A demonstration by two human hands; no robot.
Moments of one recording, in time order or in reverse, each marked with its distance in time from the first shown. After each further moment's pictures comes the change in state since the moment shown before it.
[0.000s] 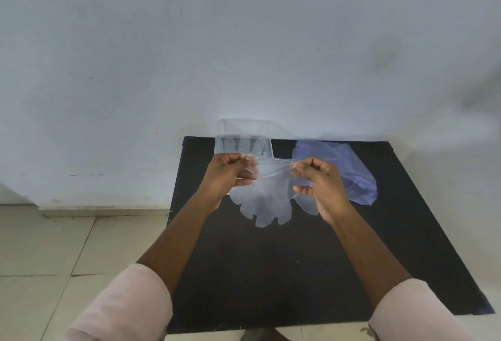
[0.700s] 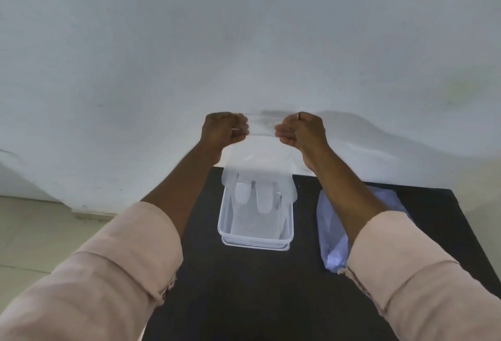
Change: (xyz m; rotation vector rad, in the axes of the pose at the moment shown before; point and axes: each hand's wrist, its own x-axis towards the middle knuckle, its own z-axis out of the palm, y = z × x) left_hand 0.206 0.092 -0.040 -0.080 0.315 -0.021; right_hand 0.242 -0.089 0.091 0.035 -0.190 -0.031
